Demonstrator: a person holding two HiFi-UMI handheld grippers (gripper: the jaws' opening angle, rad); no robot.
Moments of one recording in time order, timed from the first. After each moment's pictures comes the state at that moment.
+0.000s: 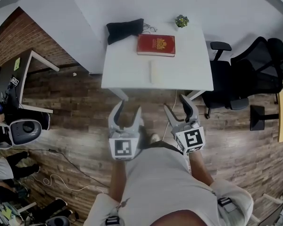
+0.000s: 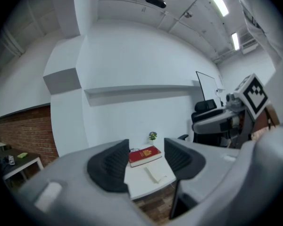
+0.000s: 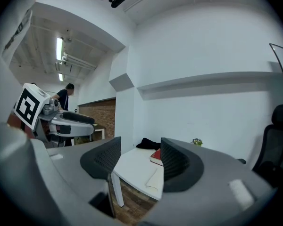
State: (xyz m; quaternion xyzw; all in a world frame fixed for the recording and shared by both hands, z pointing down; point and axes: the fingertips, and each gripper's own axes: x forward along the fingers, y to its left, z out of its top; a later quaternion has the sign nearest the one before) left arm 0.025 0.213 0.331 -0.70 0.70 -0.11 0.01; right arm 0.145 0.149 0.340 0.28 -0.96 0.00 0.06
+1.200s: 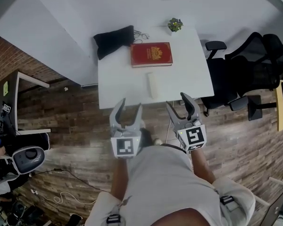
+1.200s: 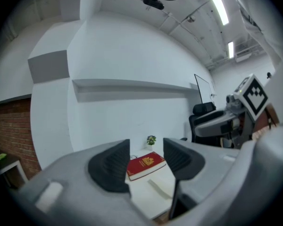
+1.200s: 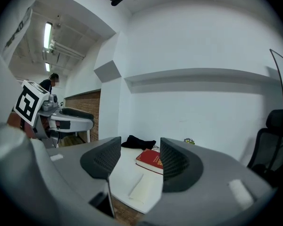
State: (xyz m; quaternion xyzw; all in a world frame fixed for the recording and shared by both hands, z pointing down) left arm -0.042 0.102 0.338 -0.75 0.66 -0.10 0.01; right arm 0.089 0.053 0.351 0.35 -0.93 0.01 0.09
